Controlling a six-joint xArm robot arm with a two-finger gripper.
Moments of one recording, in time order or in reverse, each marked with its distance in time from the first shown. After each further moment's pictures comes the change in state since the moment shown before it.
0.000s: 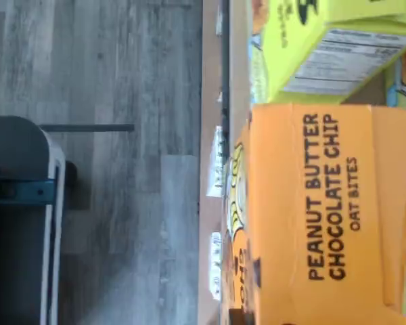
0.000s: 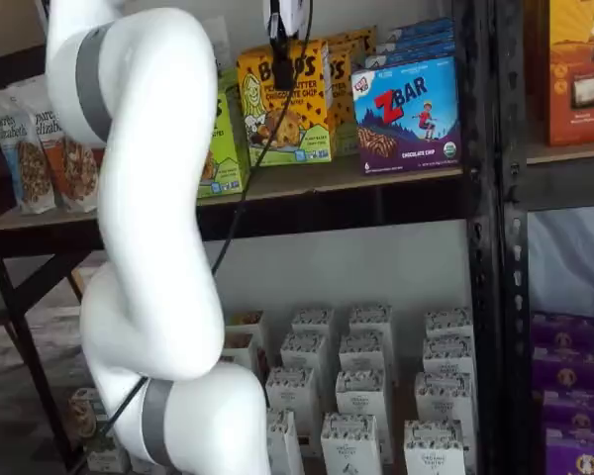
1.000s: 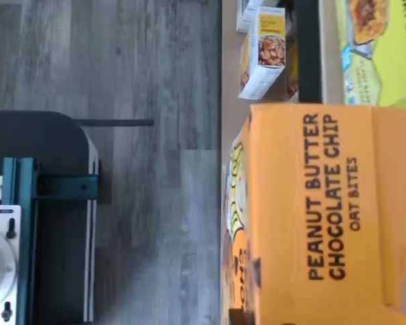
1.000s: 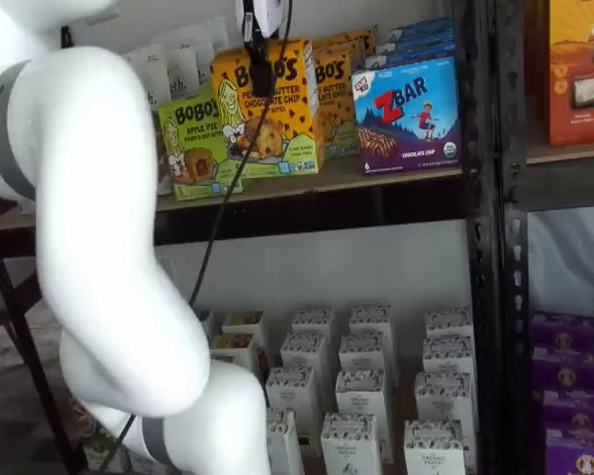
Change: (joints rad) arm -0.033 -0.315 0.257 -0.008 0.016 -0.025
